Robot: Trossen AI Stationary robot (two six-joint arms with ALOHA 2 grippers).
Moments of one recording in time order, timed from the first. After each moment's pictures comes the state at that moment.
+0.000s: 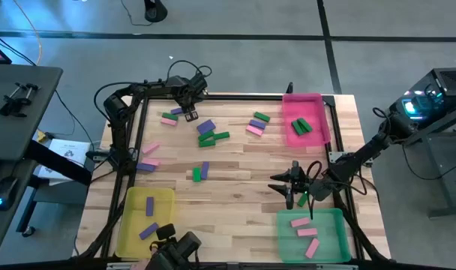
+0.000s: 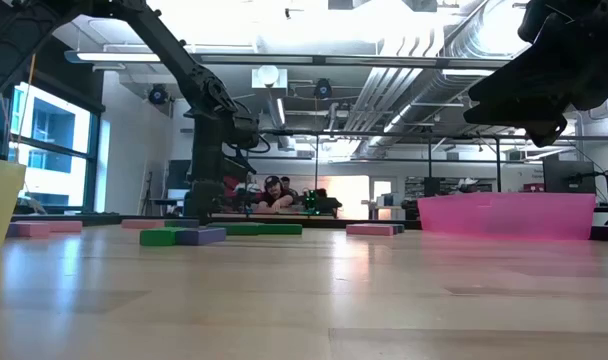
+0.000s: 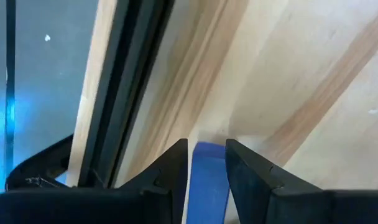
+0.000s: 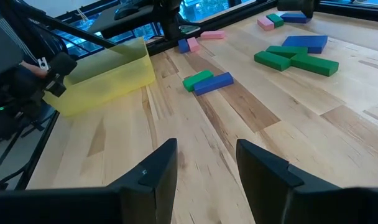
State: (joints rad) left arm 0.79 1.98 1.33 -0.77 -0.31 0.42; right arm 0.64 1.21 0.32 0.48 0.77 0.61
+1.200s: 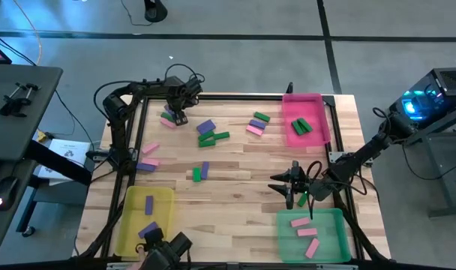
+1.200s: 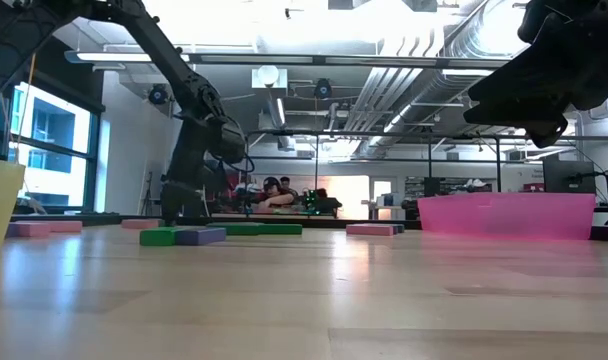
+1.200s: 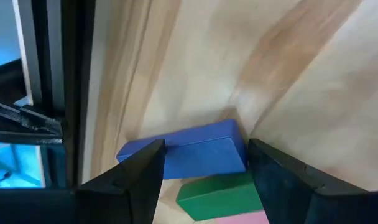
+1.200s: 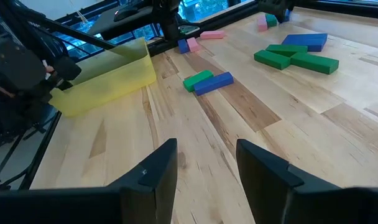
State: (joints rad) left arm 0.83 1.99 1.29 -0.94 -0.37 0.42; right arm 0.64 1.21 0.32 0.48 0.77 0.63
